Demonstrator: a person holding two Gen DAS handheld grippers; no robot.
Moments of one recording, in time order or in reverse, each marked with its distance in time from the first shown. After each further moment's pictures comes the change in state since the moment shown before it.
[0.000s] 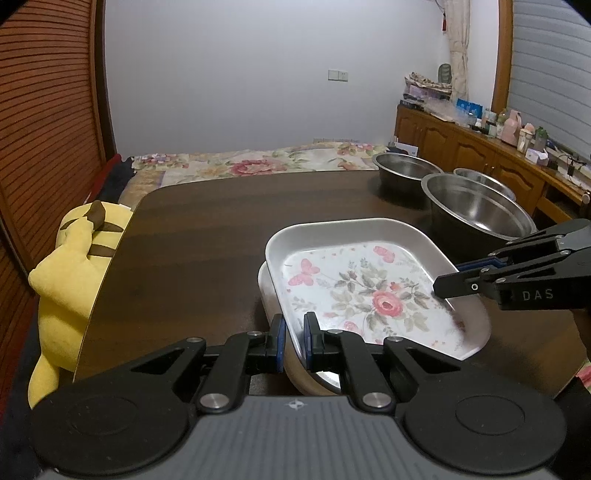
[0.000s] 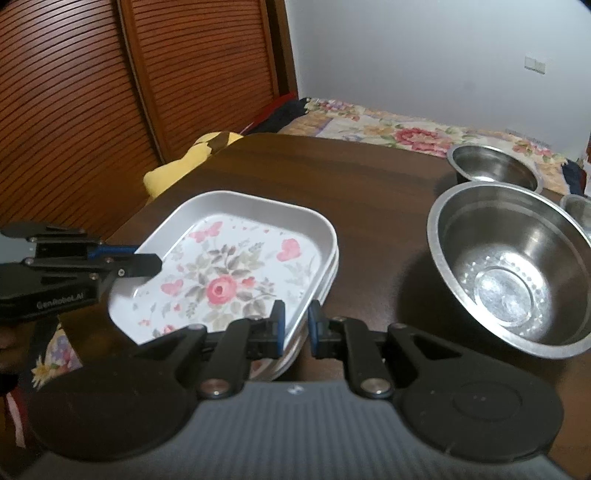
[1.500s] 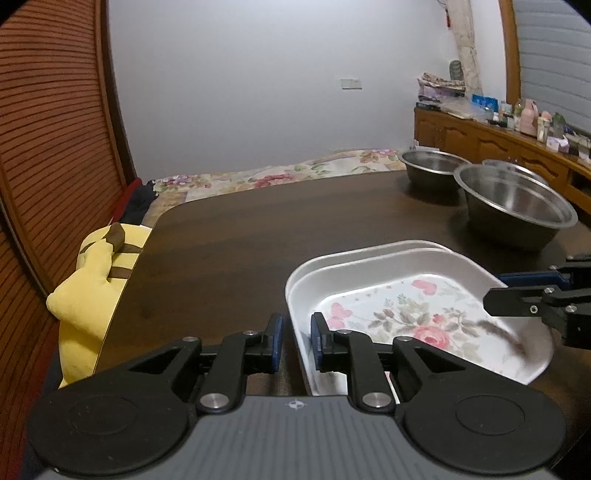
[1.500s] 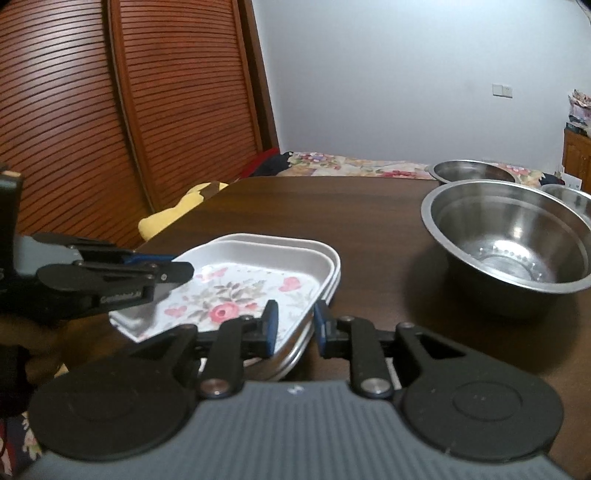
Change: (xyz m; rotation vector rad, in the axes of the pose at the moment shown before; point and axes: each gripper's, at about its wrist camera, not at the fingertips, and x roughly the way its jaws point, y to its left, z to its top) left arm 0.025 0.002 -0.002 0.059 -0.060 0.110; right arm -0.001 0.010 -0.031 0.079 -0.216 -0.034
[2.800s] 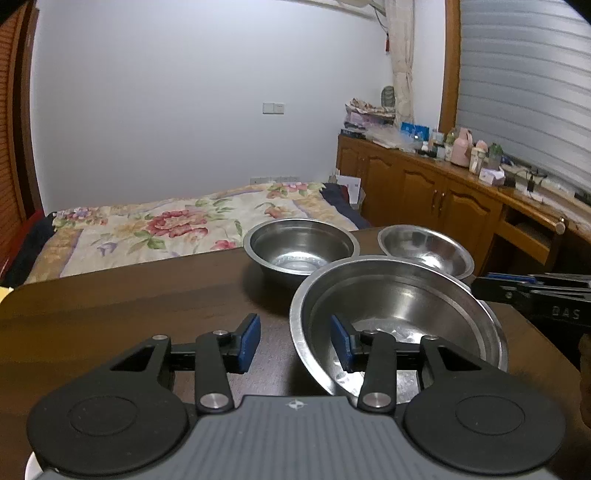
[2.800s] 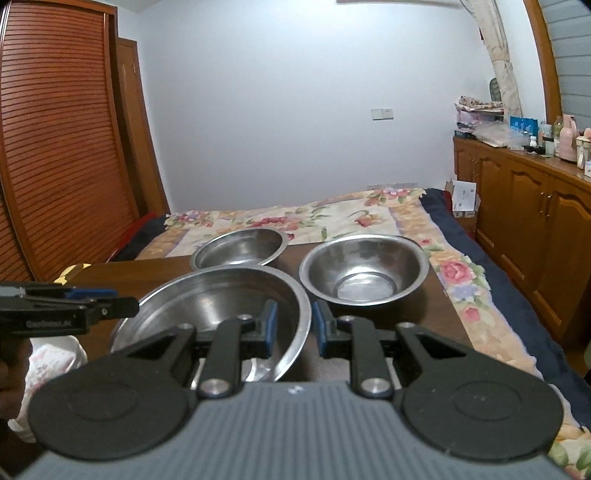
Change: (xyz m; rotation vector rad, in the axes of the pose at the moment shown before) left arm 0.076 -0.134 0.104 0.009 -0.066 -0.262; right arm -0.050 -0.178 0.030 0.150 -0.154 -0.289
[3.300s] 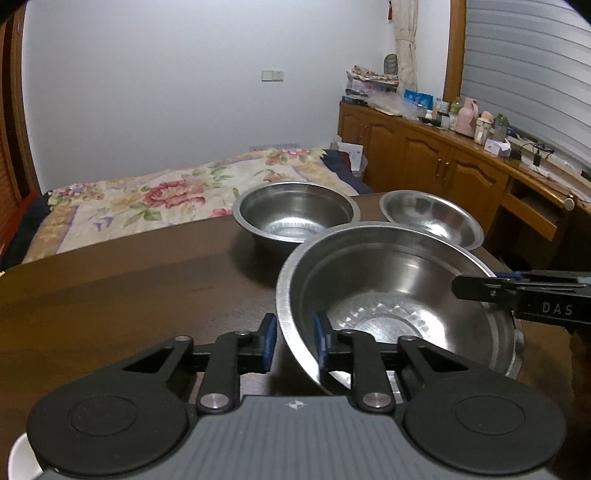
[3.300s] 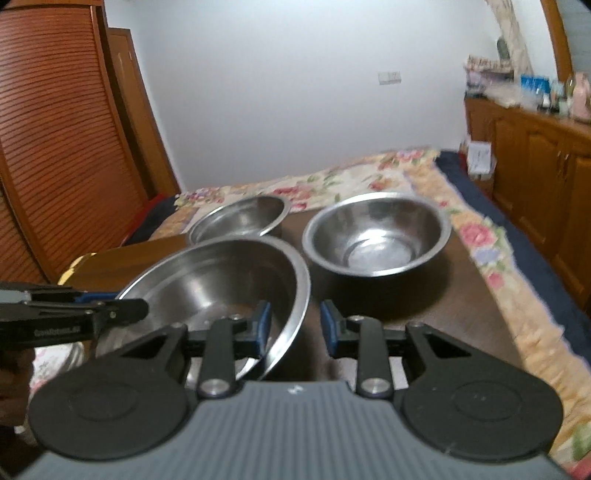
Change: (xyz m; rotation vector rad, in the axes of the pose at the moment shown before) left arm 0.021 -0.005 -0.004 -0.004 0.113 -0.003; right arm 0.022 -0.014 -0.005 0.079 0.108 0.079
